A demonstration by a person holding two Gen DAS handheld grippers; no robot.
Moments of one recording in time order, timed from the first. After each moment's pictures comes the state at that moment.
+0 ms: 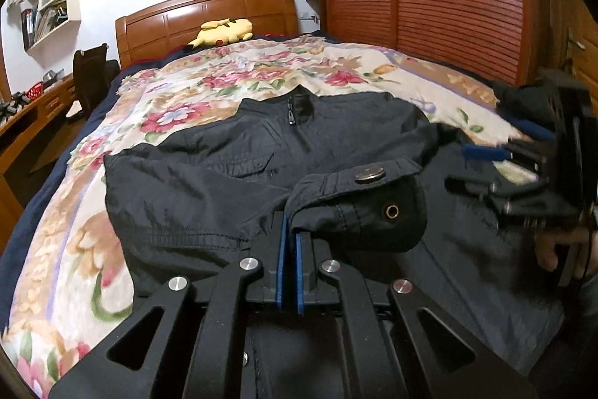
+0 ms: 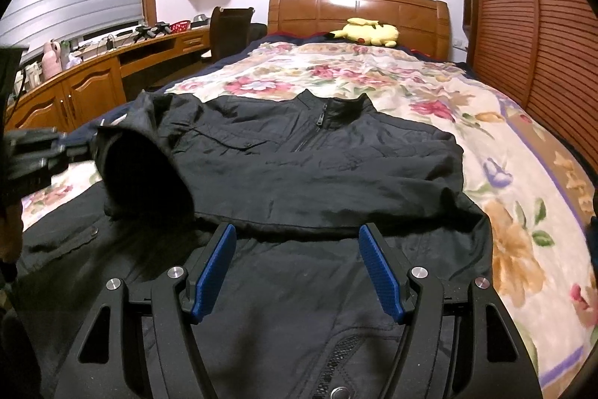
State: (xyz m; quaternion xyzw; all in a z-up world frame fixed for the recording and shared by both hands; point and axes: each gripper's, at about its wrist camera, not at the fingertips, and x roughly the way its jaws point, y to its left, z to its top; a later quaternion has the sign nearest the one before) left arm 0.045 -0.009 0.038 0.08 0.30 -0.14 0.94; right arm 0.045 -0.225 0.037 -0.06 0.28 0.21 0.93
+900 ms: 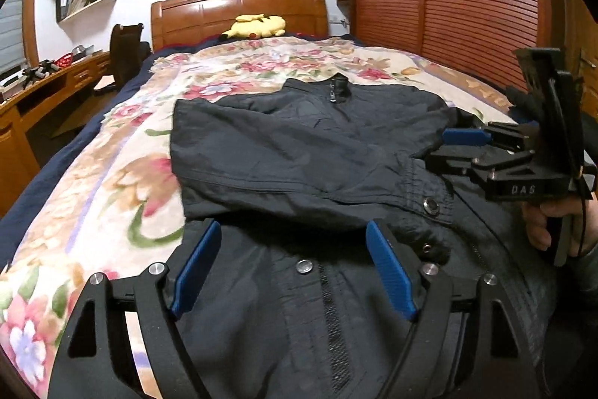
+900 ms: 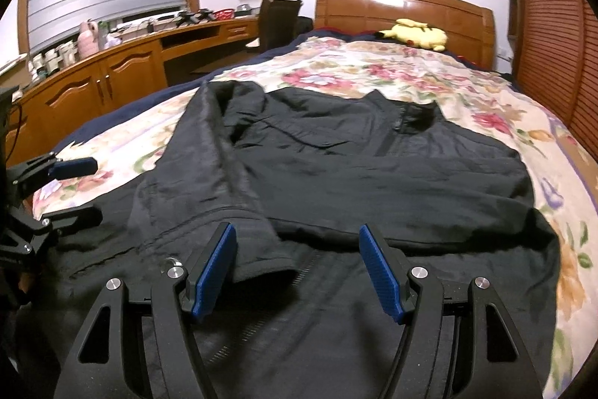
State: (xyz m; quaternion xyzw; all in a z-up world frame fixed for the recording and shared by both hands) left arm -0.007 0.064 0.015 0.04 0.30 -0.10 0.95; right arm 0.065 -0.169 0.025 -0.09 0.29 0.29 0.91
